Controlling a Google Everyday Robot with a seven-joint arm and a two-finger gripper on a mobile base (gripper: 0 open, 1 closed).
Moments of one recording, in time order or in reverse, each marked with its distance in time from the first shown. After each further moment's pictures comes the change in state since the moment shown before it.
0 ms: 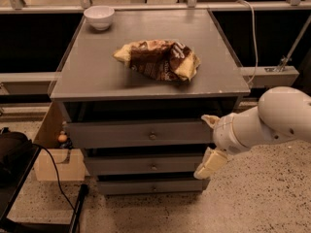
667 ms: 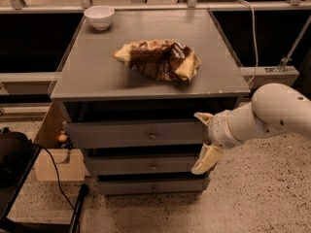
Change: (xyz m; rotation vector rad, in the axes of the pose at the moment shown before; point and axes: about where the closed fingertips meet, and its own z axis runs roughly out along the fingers) arm -0.003 -0.014 0.021 -0.047 -0.056 -0.076
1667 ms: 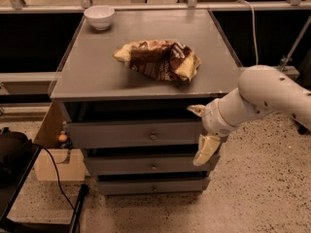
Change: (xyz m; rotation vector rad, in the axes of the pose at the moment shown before) arm -0.009 -0.021 0.005 -0.074 0.075 -0.135
